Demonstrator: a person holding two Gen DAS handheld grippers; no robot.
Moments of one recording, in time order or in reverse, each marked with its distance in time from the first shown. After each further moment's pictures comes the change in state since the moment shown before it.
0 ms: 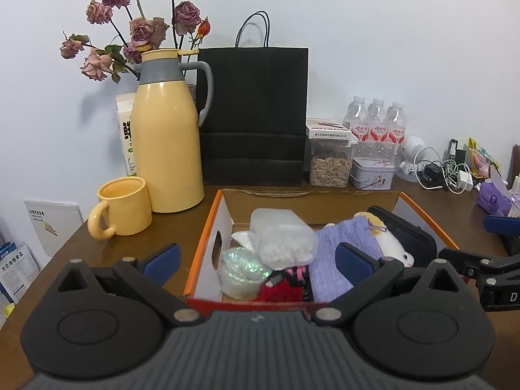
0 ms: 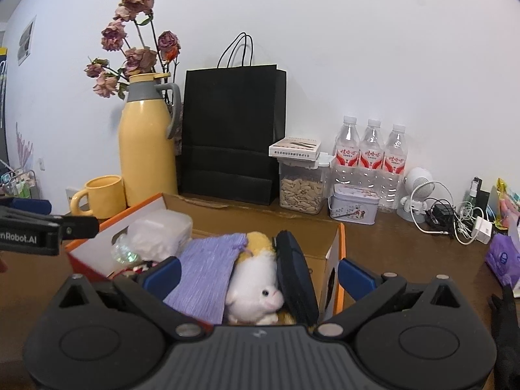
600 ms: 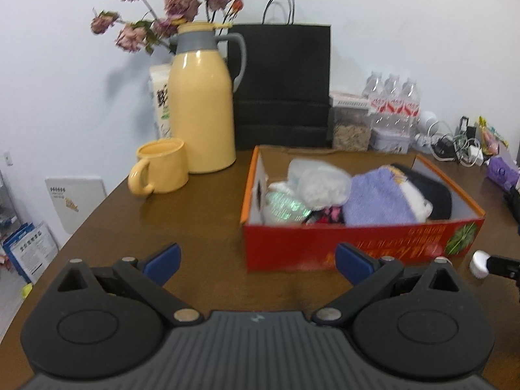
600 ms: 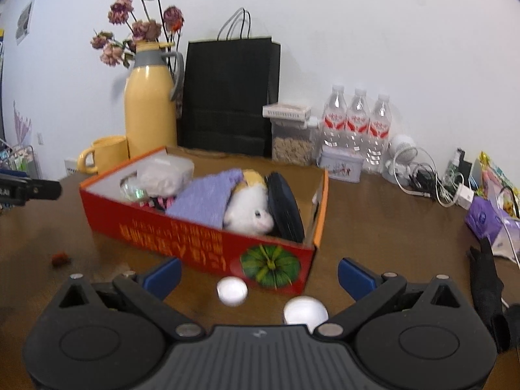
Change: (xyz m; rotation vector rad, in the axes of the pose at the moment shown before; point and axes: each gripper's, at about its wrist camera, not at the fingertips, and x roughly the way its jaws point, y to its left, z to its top) left arm -0.034 0.038 -0.045 -0.005 0.085 0.054; right arm -0.042 -0.005 -0.057 -0.012 0.112 -0.034
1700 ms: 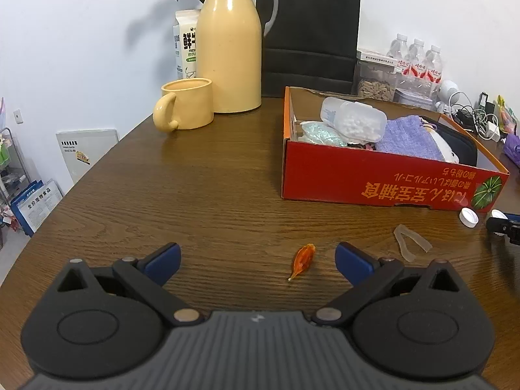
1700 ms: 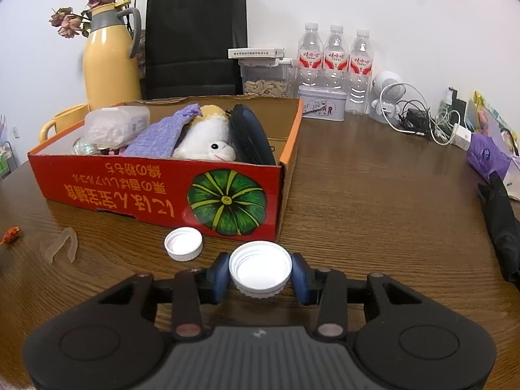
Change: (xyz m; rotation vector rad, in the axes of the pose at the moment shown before) left arm 0.007 0.031 -0.043 -0.054 0.131 0.029; right arm 0.060 -0.026 -0.028 0.096 0.115 -0.032
